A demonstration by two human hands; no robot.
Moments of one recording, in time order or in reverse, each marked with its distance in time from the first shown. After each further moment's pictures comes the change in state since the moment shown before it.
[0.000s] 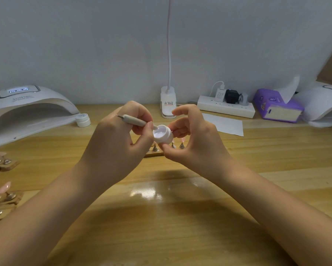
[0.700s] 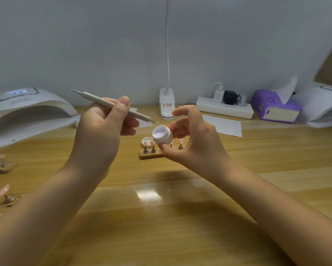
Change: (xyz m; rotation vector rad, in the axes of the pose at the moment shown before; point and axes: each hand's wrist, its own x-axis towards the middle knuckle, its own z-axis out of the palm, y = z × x) left_hand 0.010 -0.005 0.000 -0.670 0.199 -0.528; right_hand 0.001 0.004 0.000 -0.014 0.012 0.019
